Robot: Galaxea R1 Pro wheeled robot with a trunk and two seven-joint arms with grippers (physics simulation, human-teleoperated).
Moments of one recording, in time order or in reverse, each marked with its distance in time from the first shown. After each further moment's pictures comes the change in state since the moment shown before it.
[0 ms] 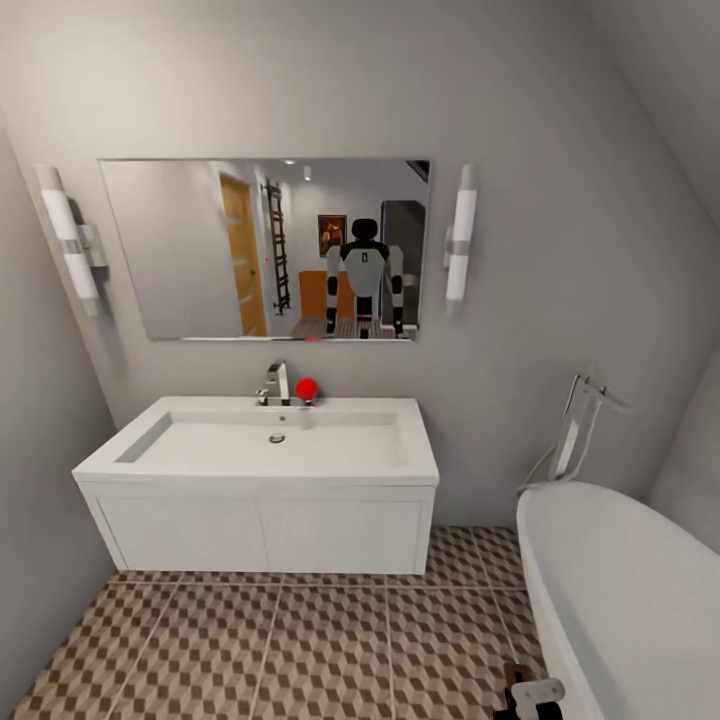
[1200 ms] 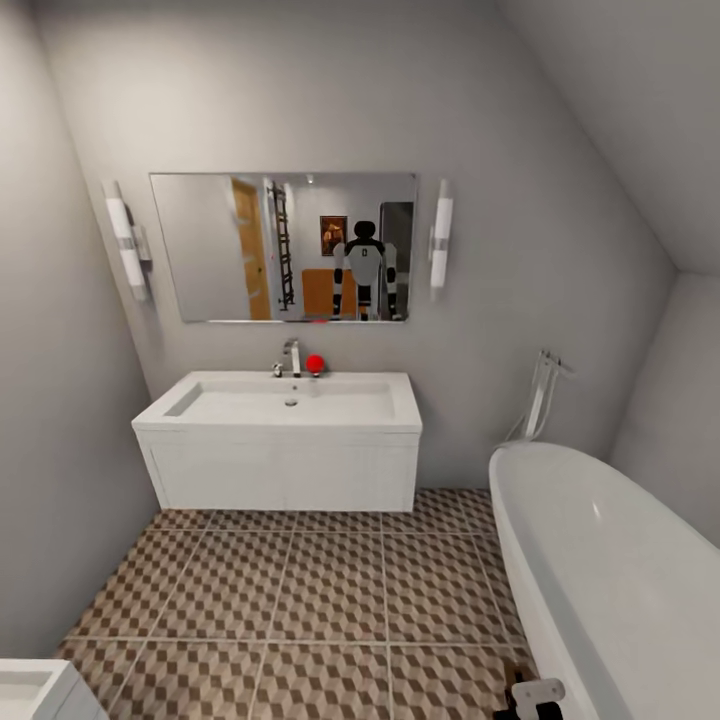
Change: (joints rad) left arm 0.000 0.001 0.001 0.000 0.002 0.000 0.000; right arm 0.000 0.000 0.000 0.000 0.000 0.000 0.000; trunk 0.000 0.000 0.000
